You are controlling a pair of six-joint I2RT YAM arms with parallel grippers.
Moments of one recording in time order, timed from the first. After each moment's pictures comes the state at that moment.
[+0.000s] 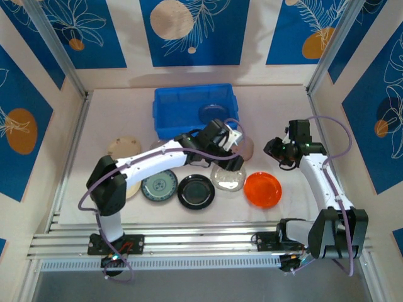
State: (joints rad) left arm -0.96 1.83 1.52 -0.52 0.30 -0.33; right arm -0.04 1.19 0.90 -0.73 -0.21 0.55
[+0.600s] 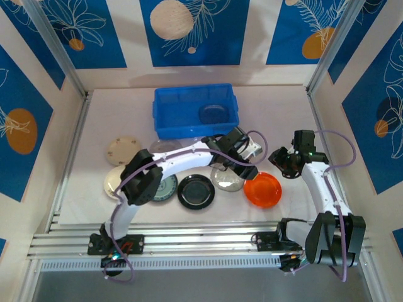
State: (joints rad) left arm -1.00 2.16 1.77 -0.53 0.42 -0.19; right arm -0.12 1.13 0.77 -0.73 -0.25 0.61
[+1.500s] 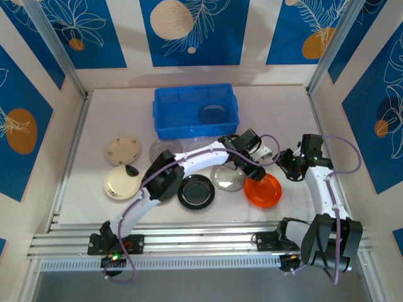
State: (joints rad) left arm -1.01 2.46 2.13 -0.66 0.42 -0.08; right arm -0.22 1.10 0.72 -0.68 -0.32 0.61
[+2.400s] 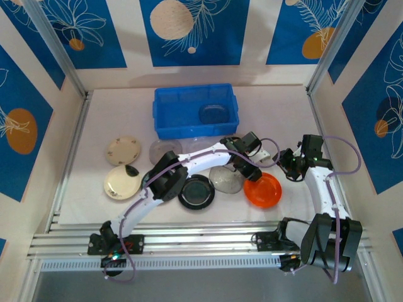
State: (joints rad) left arm -1.01 2.52 2.17 -0.72 0.40 -0.06; right arm -0.23 1.10 0.70 -0.64 -0.34 0.61
